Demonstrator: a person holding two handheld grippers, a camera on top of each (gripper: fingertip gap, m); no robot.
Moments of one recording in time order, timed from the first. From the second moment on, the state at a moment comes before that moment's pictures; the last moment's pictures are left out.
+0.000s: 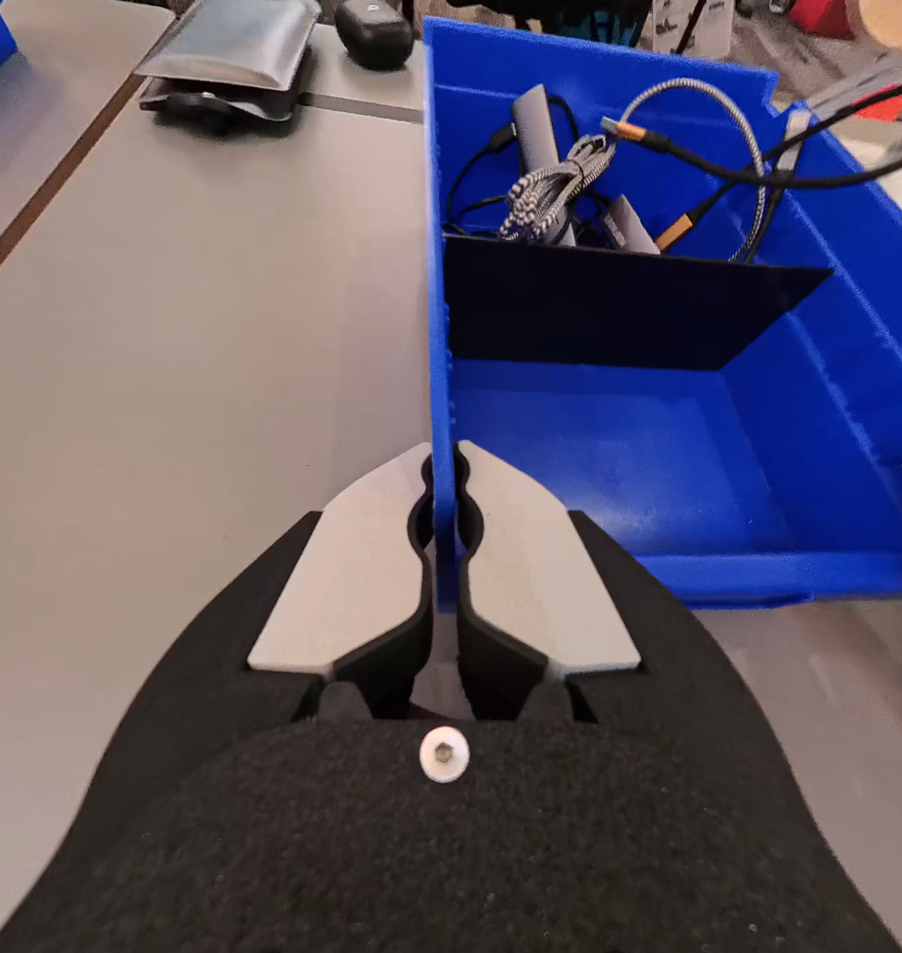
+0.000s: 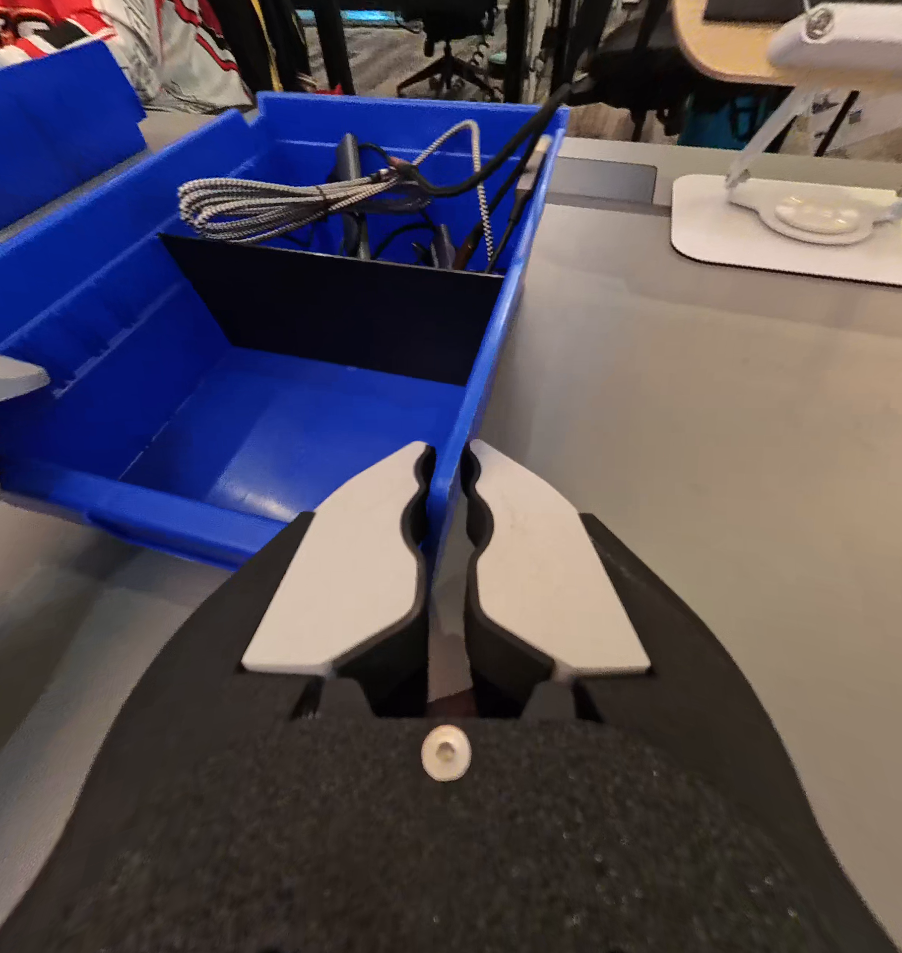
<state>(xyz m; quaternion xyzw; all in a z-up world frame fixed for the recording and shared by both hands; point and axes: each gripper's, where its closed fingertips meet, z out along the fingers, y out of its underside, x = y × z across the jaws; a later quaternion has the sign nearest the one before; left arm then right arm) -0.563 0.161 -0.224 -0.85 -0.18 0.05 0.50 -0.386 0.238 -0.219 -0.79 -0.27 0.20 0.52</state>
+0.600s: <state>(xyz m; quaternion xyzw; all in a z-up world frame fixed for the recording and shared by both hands) -0.553 0.123 -0.177 -0.74 -0.27 0.03 0.62 -0.117 0.248 -0.206 -0.76 -0.28 0.35 0.47</state>
